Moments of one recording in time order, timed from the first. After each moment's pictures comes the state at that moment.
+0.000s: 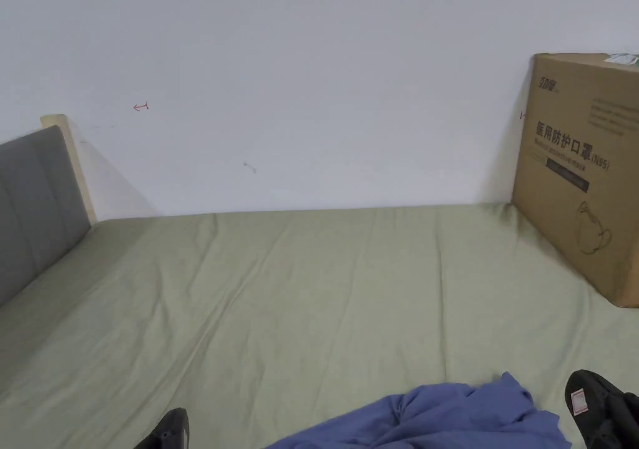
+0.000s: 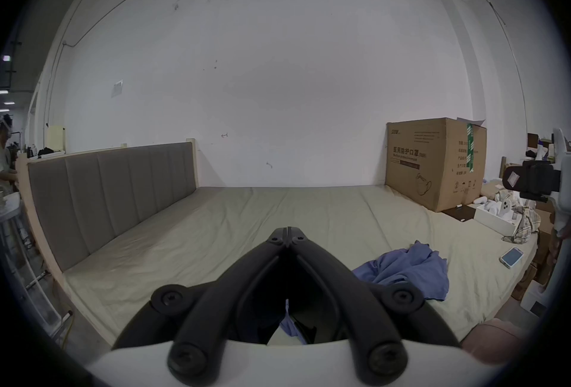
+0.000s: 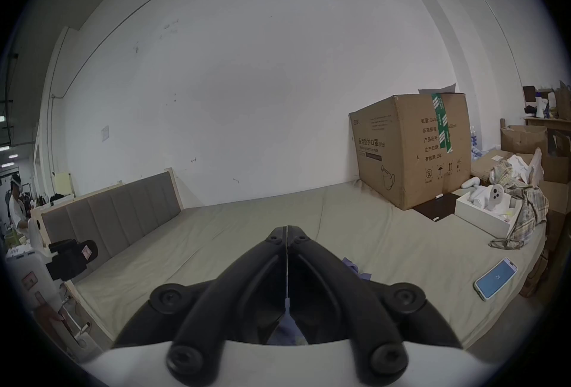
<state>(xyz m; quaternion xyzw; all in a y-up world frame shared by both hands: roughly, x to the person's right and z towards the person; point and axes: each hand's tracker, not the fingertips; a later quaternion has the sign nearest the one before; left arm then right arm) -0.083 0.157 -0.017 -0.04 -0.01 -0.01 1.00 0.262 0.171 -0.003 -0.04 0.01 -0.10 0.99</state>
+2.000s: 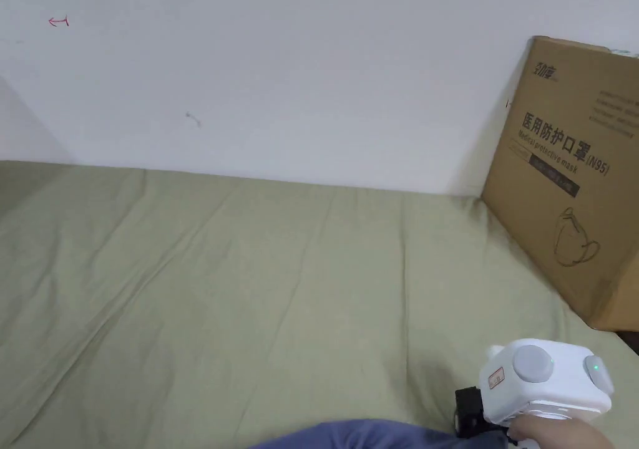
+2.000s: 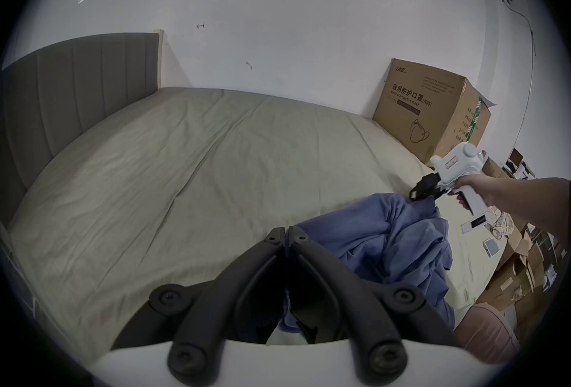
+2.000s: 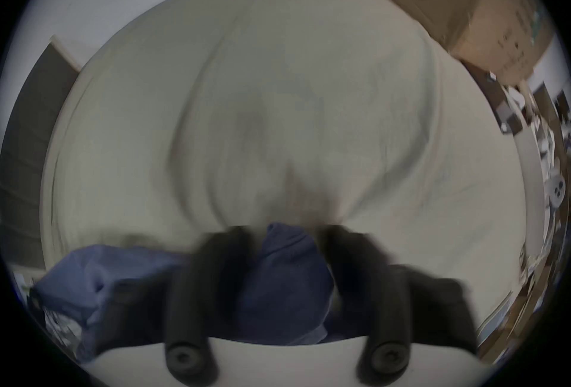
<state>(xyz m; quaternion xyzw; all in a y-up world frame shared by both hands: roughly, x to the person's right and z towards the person) -0.124 0.062 -0.162 -0.27 -0.09 0.08 0.95 0.382 0.003 -0.404 -0.57 -0.03 -0.05 0.82</state>
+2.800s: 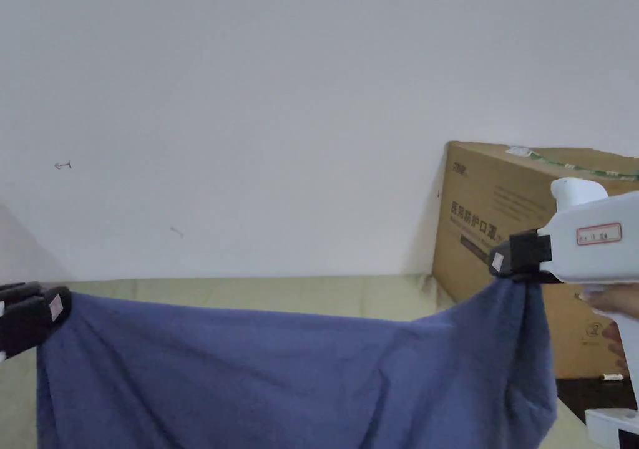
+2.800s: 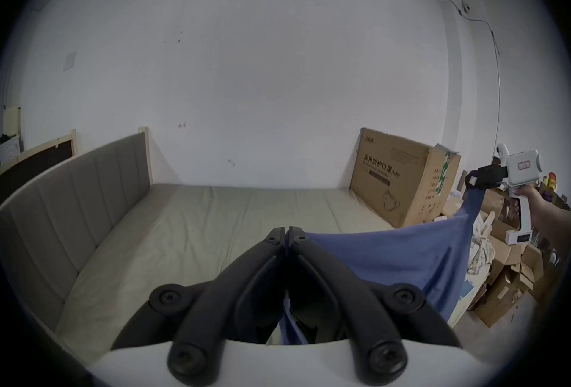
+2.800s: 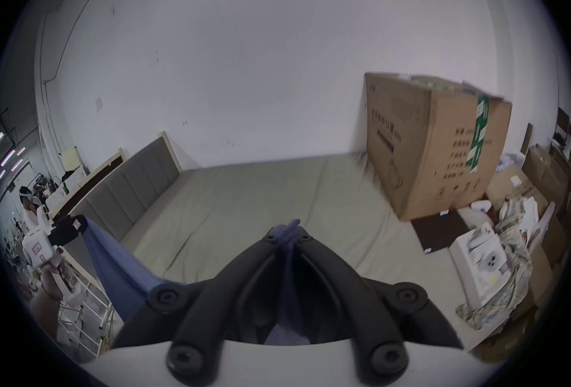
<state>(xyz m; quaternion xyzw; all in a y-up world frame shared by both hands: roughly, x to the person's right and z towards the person) -0.150 0.341 -0.168 -0.11 -0.14 0.04 0.98 0.394 0.390 -0.178 -0.22 0.06 -0.08 0.97</state>
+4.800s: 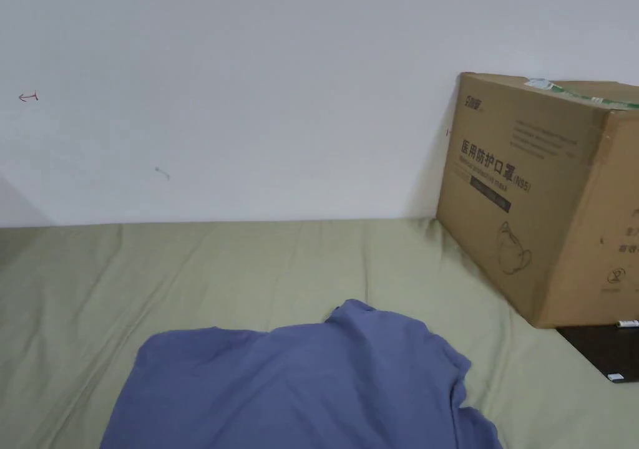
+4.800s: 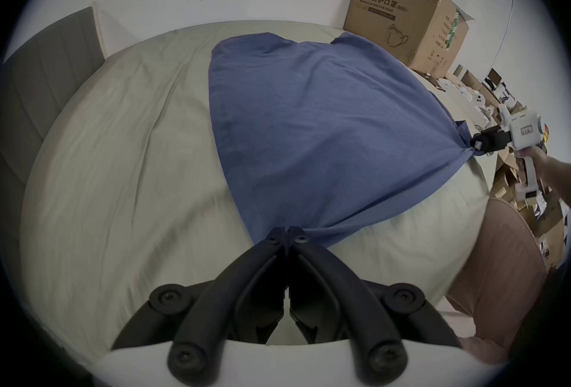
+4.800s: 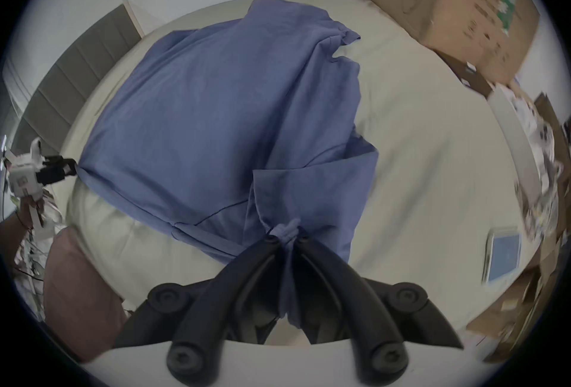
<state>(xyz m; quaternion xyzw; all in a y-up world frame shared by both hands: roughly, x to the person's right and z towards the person) -0.176 0.012 -0.170 -0.43 -0.21 -0.03 0.88 0.405 0.022 -0.122 -0.51 0.05 -0.03 0.86</state>
